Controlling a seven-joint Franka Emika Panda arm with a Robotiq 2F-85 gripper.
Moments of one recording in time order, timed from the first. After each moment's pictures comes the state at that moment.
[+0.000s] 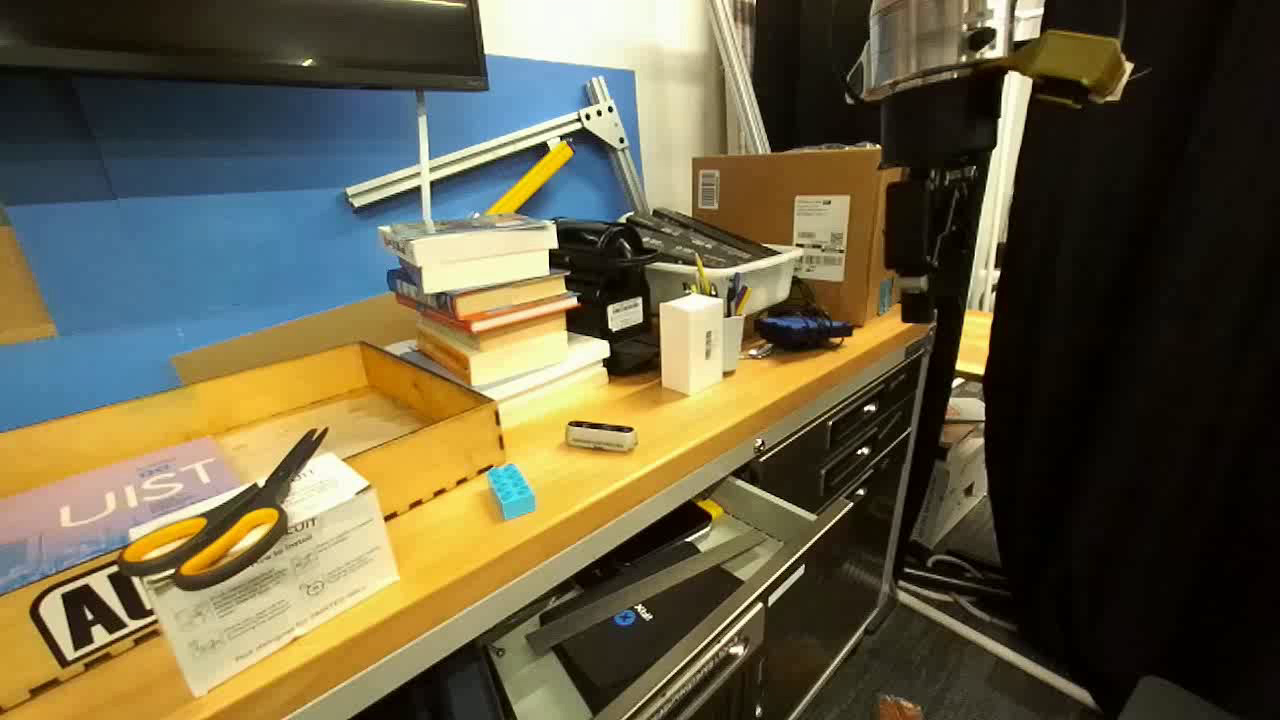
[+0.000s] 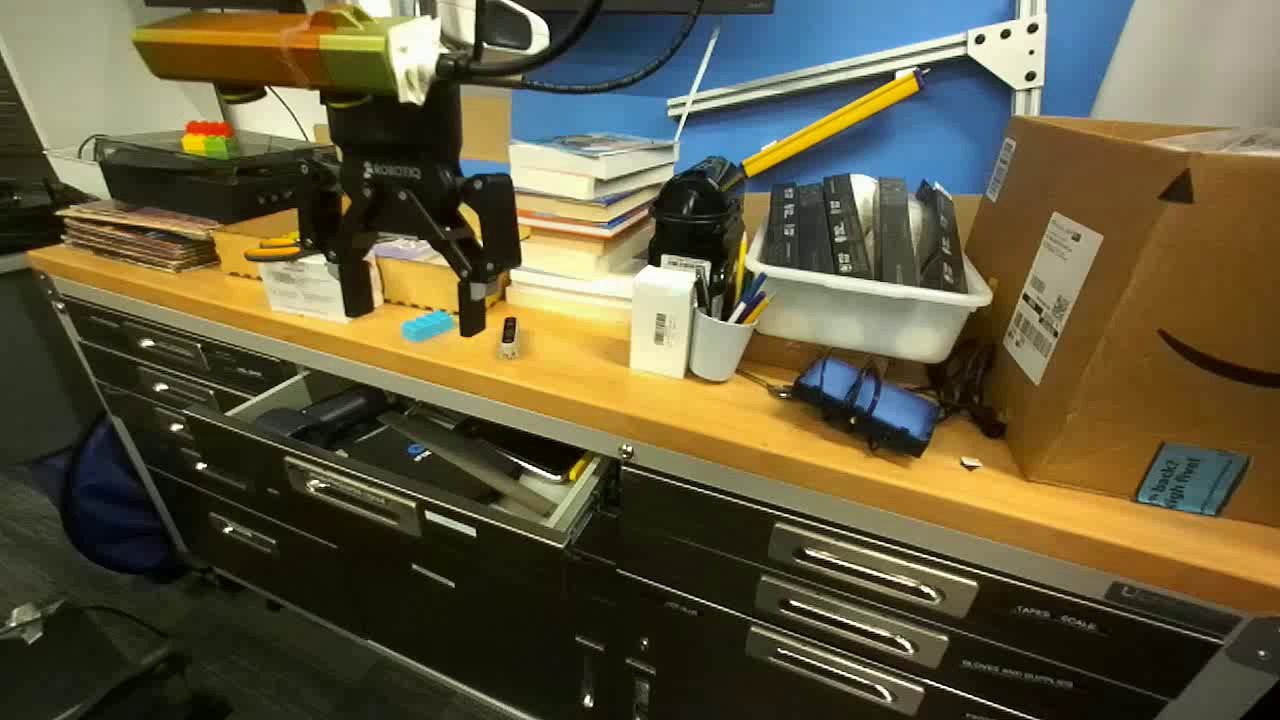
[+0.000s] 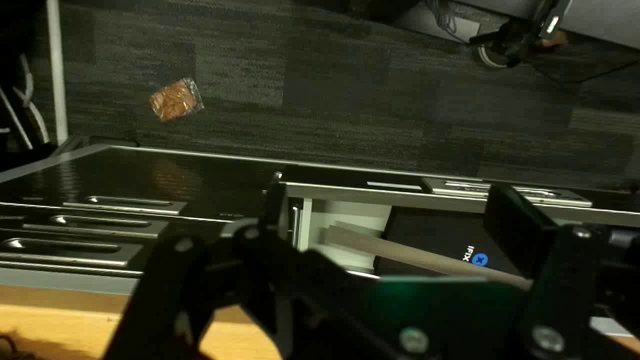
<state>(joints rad) -0.01 -0.45 -0.12 -2.33 -0.15 1.79 -0.35</state>
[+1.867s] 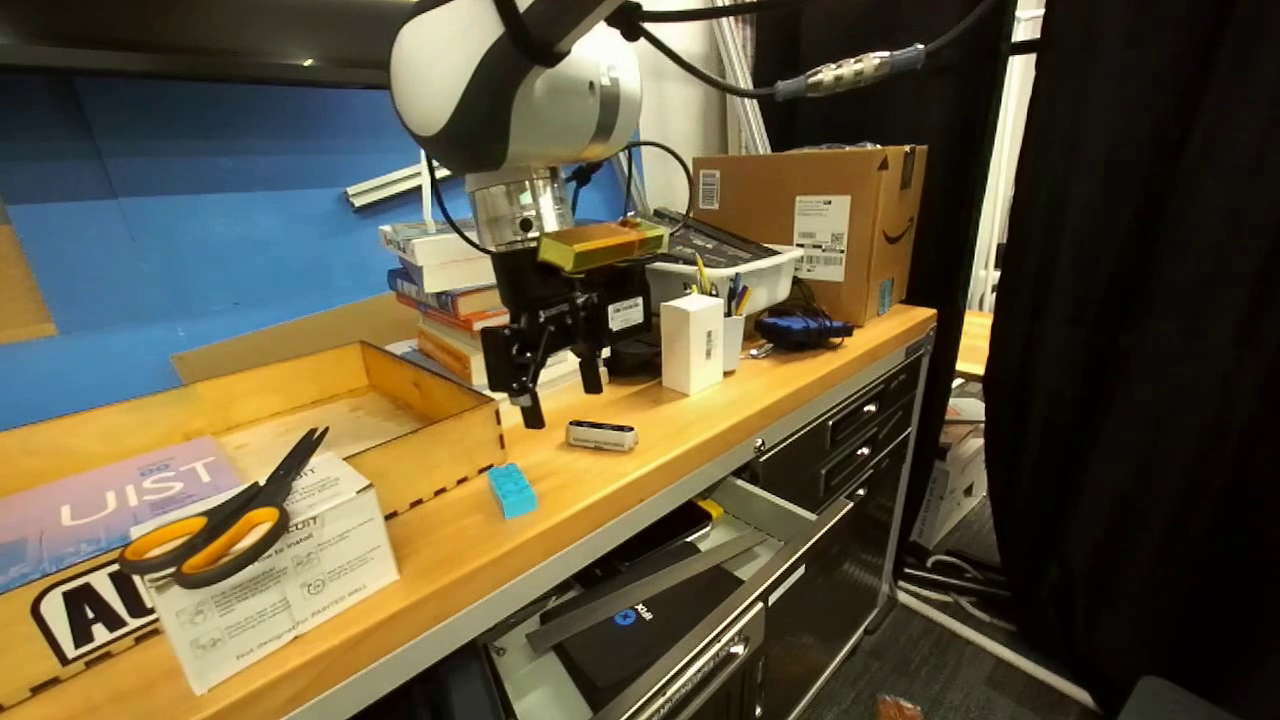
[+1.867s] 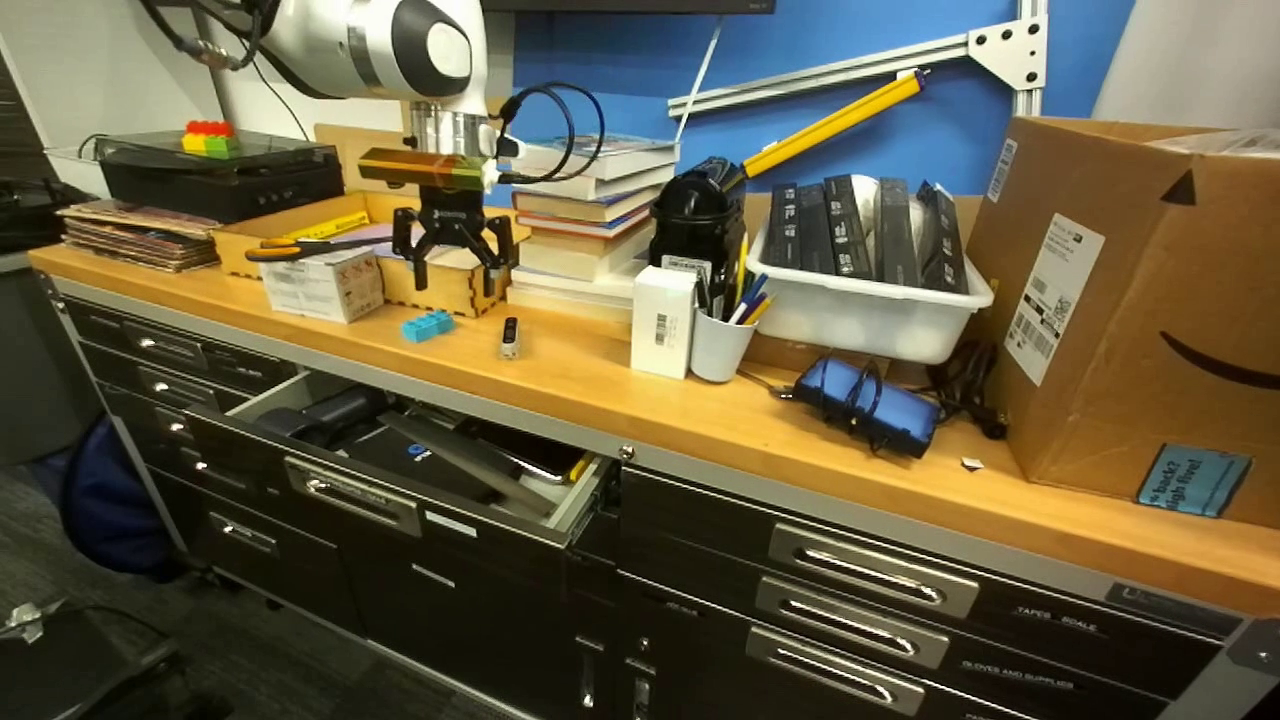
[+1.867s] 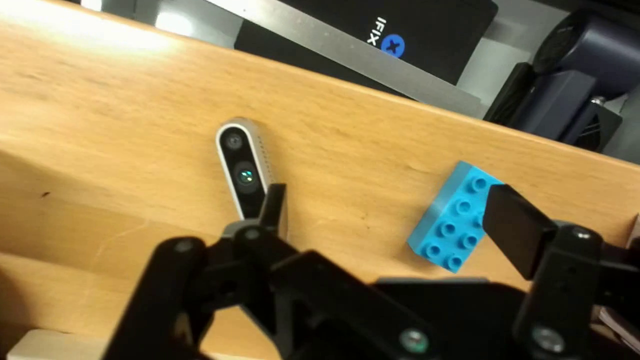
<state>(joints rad) 0.16 0.40 0.11 -1.60 -0.09 1.85 -0.14</state>
